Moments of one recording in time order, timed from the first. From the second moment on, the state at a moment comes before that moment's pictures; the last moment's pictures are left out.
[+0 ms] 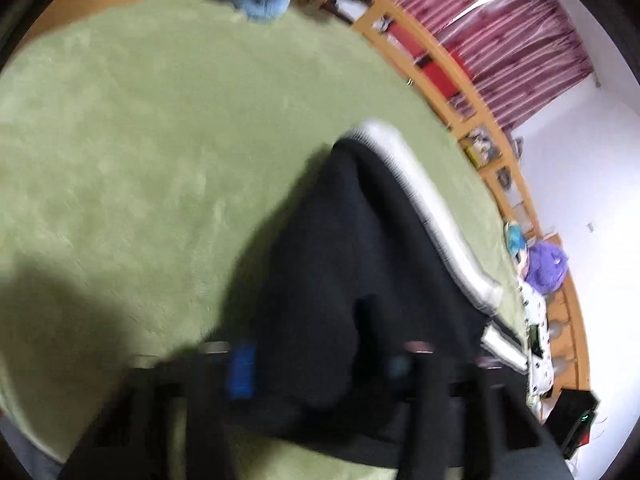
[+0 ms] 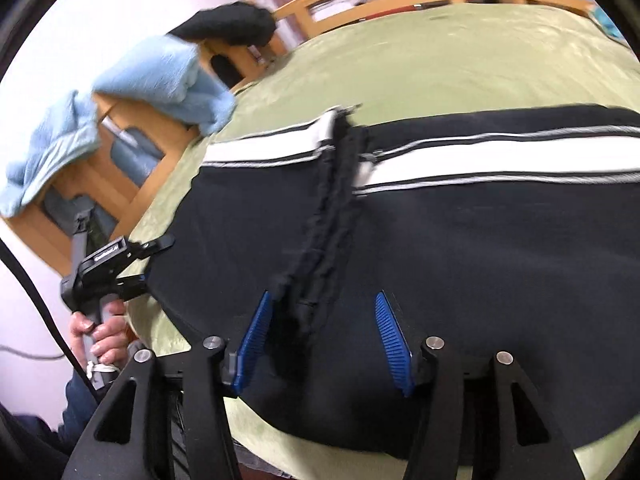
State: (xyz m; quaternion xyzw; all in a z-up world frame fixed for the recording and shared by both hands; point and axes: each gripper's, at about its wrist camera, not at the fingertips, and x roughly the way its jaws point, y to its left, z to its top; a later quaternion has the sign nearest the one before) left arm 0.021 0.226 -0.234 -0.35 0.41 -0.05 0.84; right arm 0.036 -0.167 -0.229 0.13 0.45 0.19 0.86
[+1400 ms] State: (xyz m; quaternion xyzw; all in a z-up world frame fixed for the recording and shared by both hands) left arm 0.054 -0.119 -0.146 -0.02 0.48 -0.13 0.87; right arm -0.006 -0.402 -0.204 0.18 0.44 0.04 0.88
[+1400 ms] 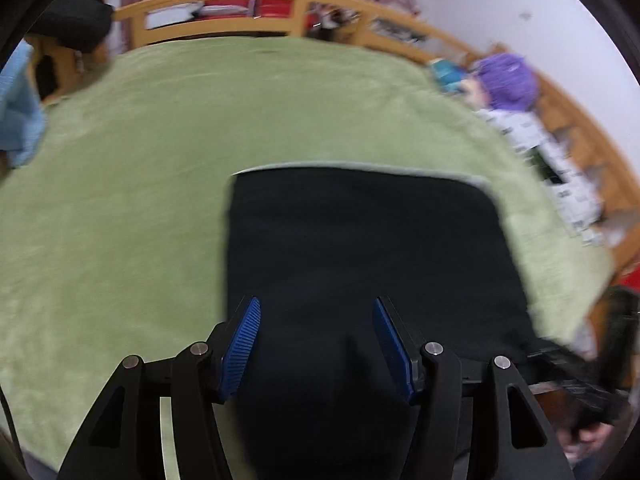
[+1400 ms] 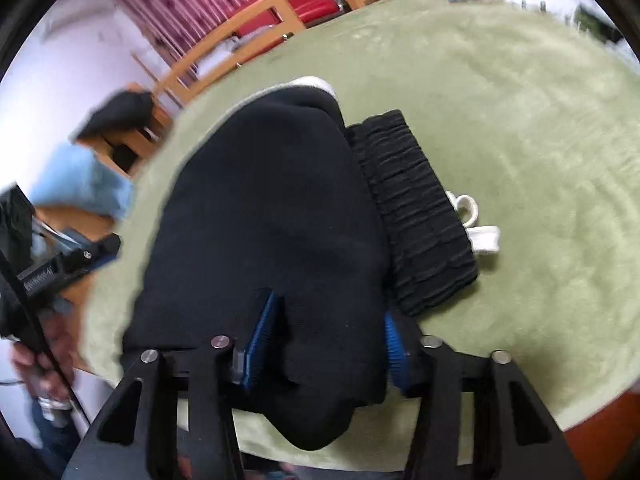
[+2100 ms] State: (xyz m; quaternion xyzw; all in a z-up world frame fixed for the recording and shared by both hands) left arm 0.061 -0.106 -0.171 -0.04 0.51 -0.15 0.85; right arm -0.023 -0.417 -0.158 0.08 0.39 0.04 0.92
